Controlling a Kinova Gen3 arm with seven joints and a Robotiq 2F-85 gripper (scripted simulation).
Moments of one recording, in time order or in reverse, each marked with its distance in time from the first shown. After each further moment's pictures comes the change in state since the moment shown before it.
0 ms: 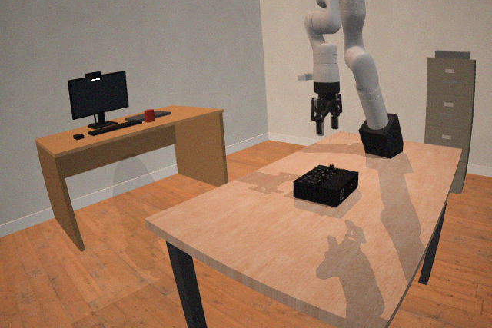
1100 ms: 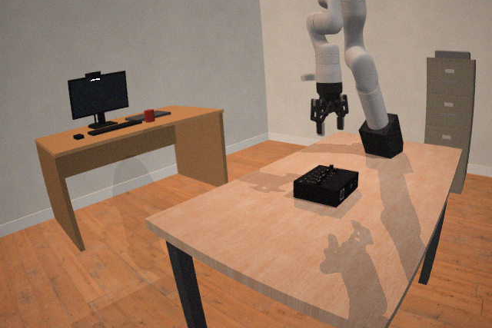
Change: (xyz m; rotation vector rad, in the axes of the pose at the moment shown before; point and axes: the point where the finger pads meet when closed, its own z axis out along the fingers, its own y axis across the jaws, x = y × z) arm -0.008 0.006 0.001 -0.007 -0.013 0.198
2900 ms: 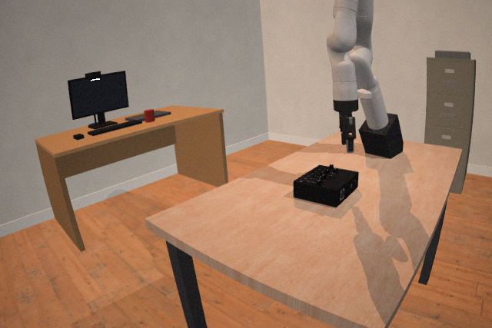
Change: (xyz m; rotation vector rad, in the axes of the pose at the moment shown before) arm -0.031 0.041 0.052 -0.036 -0.012 2.326
